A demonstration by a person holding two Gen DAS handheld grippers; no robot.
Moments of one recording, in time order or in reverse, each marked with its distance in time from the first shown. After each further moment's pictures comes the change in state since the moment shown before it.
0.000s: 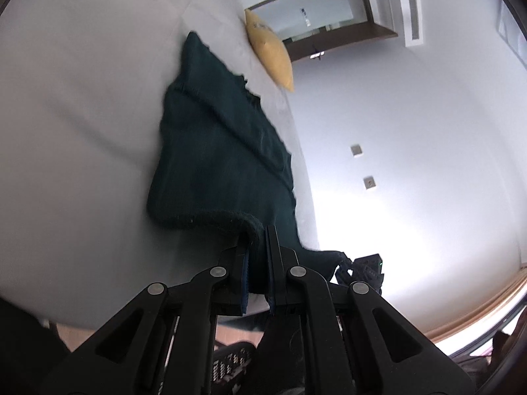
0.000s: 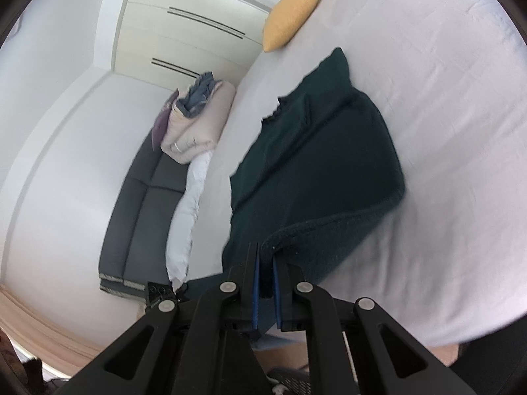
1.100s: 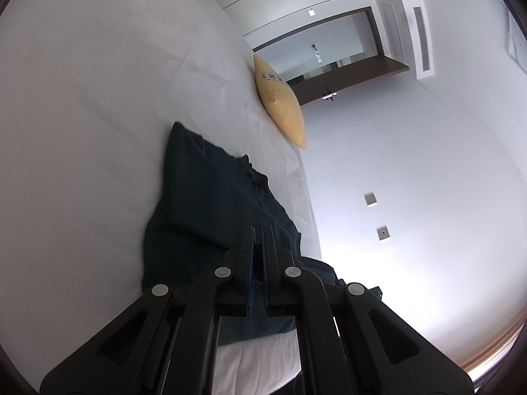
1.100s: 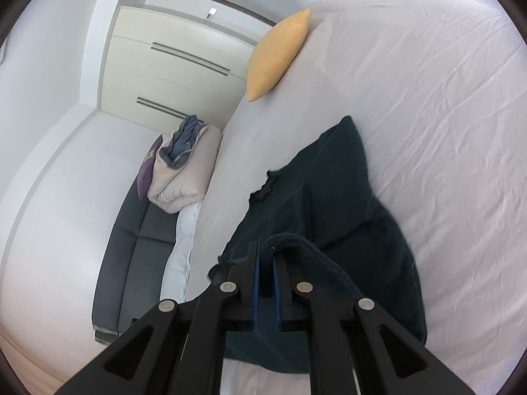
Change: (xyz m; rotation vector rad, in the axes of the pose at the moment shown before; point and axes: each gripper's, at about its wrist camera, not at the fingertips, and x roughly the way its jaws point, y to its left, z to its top) left arm 0.035 -0.020 0.162 -0.008 -0.172 0.080; right arm 0.070 -0.010 0.144 0.062 -0.155 -0.043
